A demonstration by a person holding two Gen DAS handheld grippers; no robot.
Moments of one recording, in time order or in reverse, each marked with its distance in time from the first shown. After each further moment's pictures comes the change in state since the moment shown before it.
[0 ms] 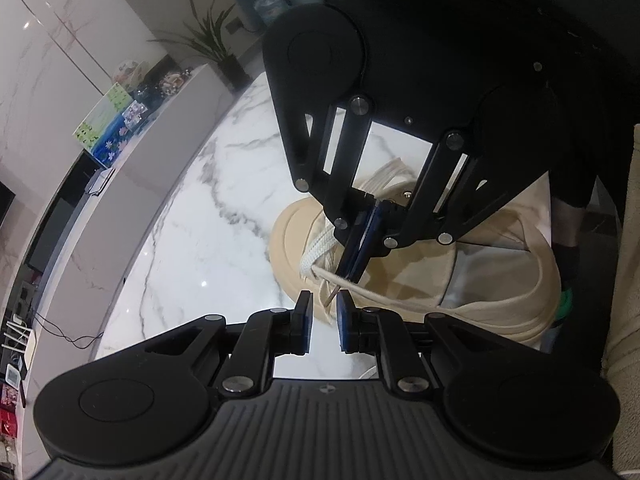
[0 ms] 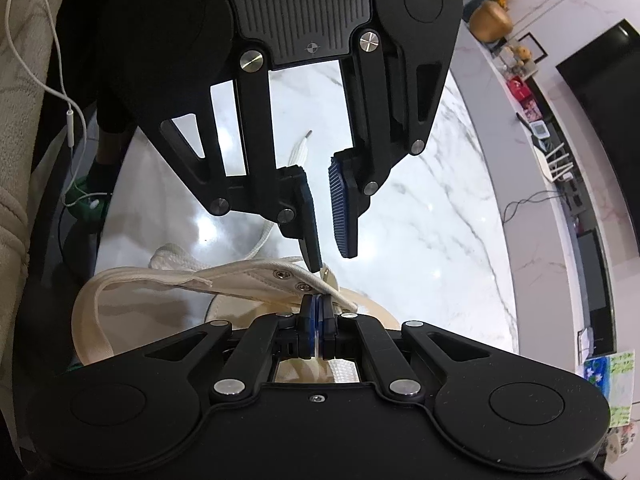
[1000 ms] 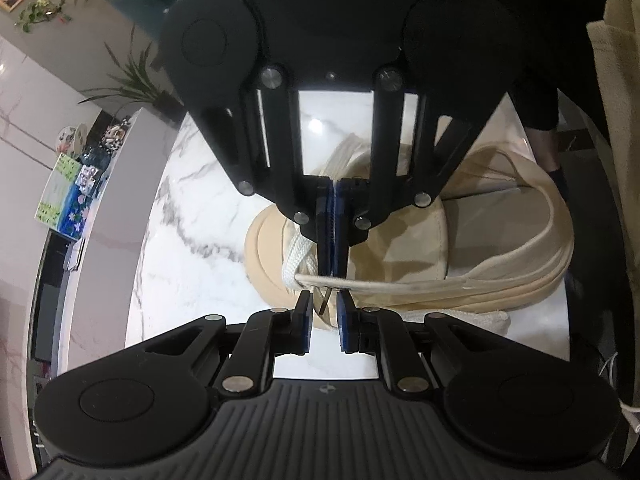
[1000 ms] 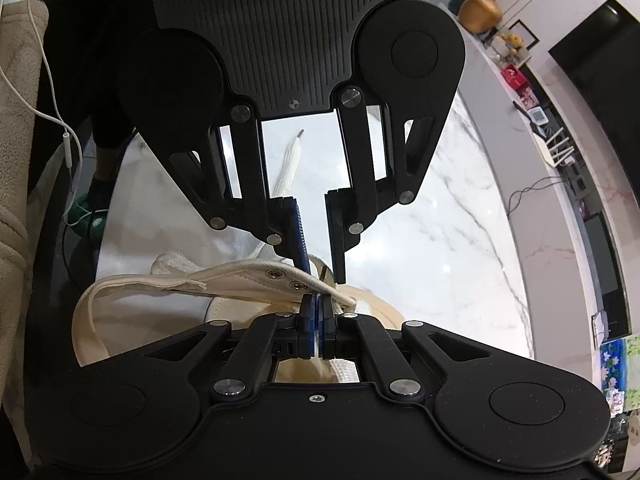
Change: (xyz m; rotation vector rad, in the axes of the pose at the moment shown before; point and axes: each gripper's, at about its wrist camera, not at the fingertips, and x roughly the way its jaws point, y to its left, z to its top) left arm 0.031 0.011 -0.004 0.306 0.002 -0.068; right arm 0.015 -0.009 0.004 0.065 -0.013 0.021
